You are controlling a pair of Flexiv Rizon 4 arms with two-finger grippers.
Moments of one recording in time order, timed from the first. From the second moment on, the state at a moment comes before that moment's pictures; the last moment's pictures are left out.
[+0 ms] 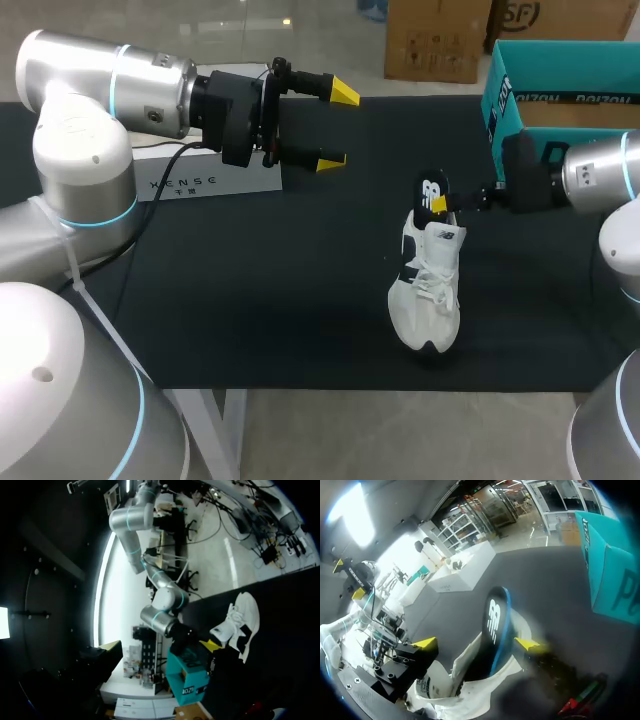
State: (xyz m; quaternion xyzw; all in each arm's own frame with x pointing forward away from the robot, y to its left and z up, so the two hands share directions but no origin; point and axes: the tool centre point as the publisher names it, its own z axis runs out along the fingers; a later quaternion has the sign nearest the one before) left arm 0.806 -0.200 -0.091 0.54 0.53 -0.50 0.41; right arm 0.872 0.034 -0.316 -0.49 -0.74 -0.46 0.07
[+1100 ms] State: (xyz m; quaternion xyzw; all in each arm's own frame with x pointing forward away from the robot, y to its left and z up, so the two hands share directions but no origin) left arm 0.806 -0.200 -0.091 0.54 0.53 -0.50 0.41; right arm 0.890 0.035 -0.325 -0.50 -0.73 -0.46 0.08
